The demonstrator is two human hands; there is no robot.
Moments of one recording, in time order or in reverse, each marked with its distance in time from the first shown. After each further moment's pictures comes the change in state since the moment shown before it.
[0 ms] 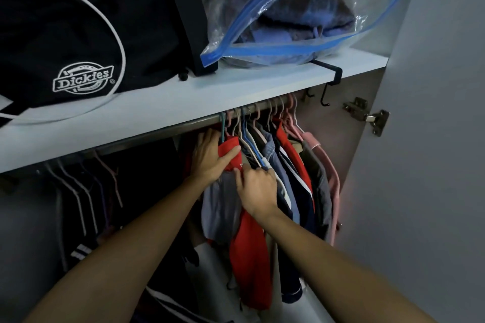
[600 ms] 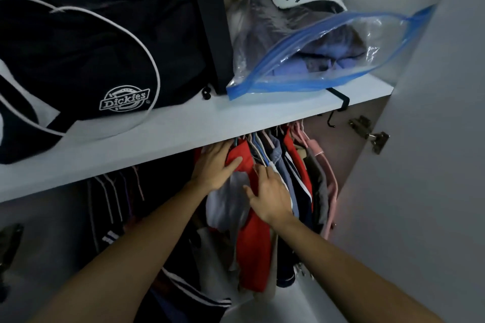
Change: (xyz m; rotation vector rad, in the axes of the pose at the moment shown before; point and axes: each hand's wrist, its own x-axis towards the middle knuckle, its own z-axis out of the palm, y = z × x) left_hand -0.026 0.019 -0.055 0.119 -0.238 -0.002; right_hand -0.012 0.003 -0.056 0.141 -0.298 0.038
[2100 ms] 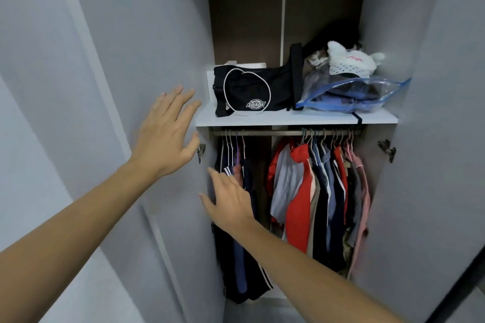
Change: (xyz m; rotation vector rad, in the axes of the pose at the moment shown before) left_hand -0.457 0.235 -0.368 0.798 0.568 -0.017; right_hand -0.359 -0.205 -0.164 0.300 -0.038 -0.730
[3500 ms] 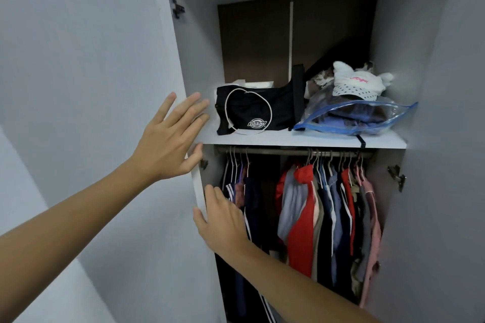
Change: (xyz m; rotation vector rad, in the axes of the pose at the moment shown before) left_hand 0.049 0.036 -0.016 0.371 0.155 0.239; right_hand -0.005 0.010 -0.050 0.080 0.017 -0.108
